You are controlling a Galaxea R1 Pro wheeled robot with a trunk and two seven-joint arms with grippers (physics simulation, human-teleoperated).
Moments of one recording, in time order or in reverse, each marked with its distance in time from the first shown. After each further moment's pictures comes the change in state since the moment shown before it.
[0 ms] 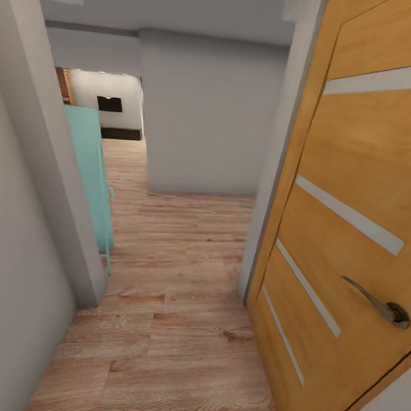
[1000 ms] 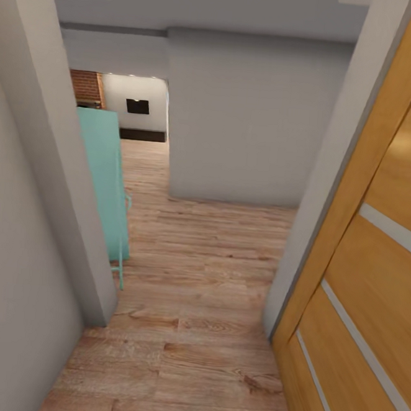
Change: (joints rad) left arm 0.000 0.000 0.000 0.000 0.000 0.000 0.000; right arm 0.000 0.000 0.000 0.000 0.000 0.000 0.000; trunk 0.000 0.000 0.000
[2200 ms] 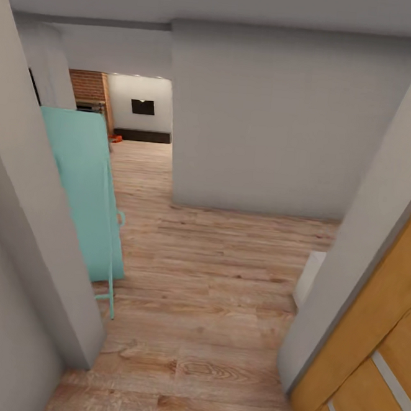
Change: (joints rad) left arm 0.000 -0.002 0.000 0.000 0.000 0.000 0.001; right arm 0.000 0.000 0.001 0.000 -0.003 0.001 0.001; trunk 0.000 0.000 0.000
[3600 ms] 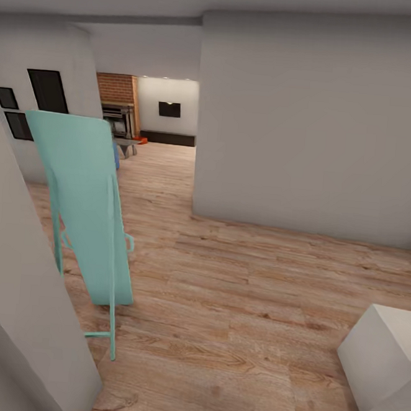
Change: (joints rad) left arm 0.000 0.000 0.000 0.000 0.000 -0.003 0.000; right arm 0.000 0.000 0.000 0.000 -0.001 0.000 -0.001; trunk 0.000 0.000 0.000
